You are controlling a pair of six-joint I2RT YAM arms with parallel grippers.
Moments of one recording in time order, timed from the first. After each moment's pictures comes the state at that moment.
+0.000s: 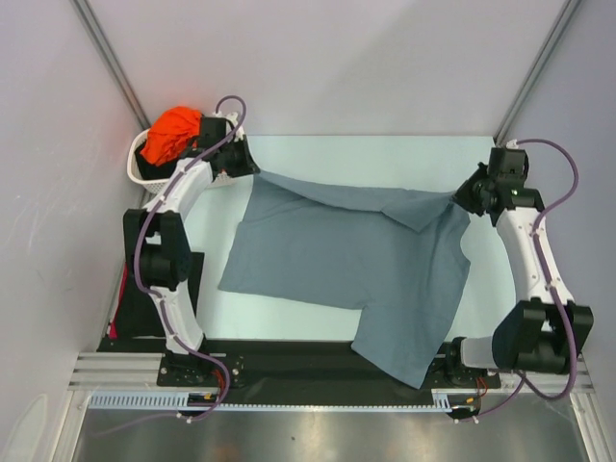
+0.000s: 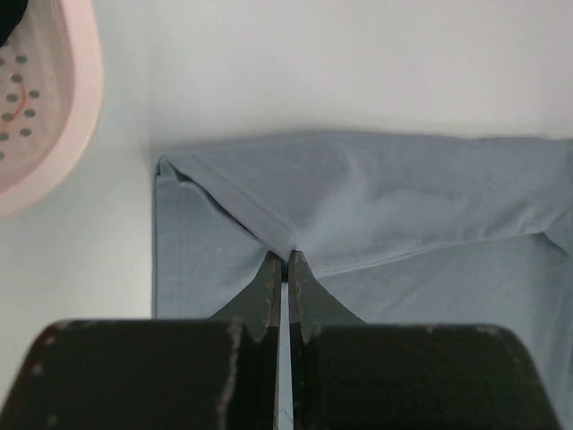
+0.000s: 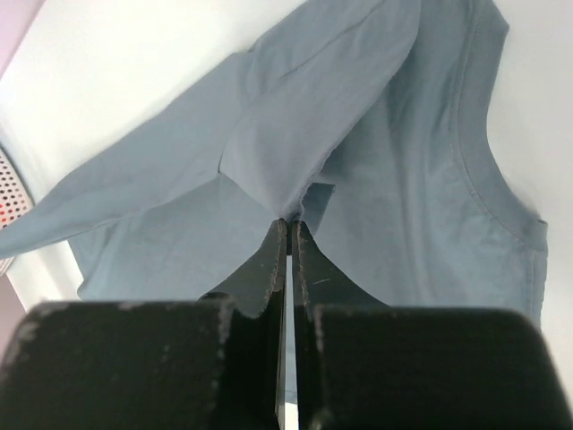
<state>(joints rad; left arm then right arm) -0.11 1.96 1.67 -0.44 0.31 -0.29 -0.11 1.38 1.26 -0.62 -0.07 0.61</state>
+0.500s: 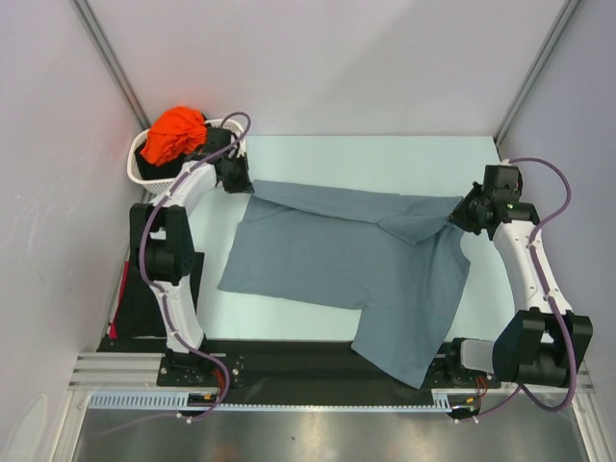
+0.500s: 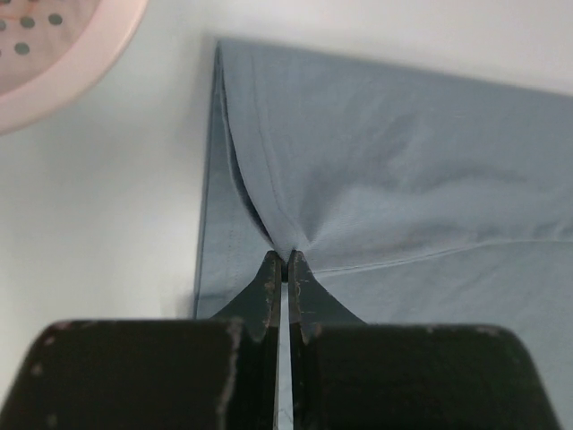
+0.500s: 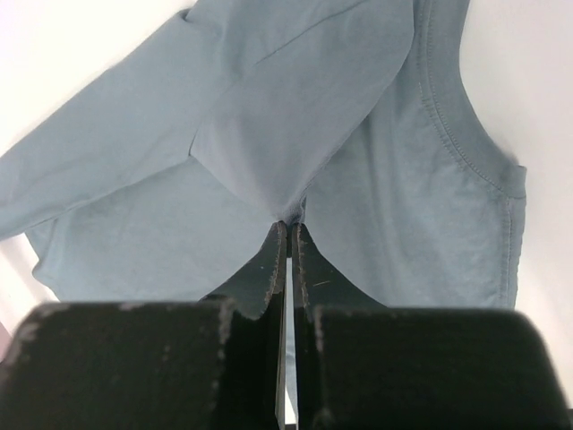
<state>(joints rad) -0.11 1.99 1.62 -0.55 0.20 -0.24 -0.11 1.28 1.11 -0.66 -0.07 0.59</state>
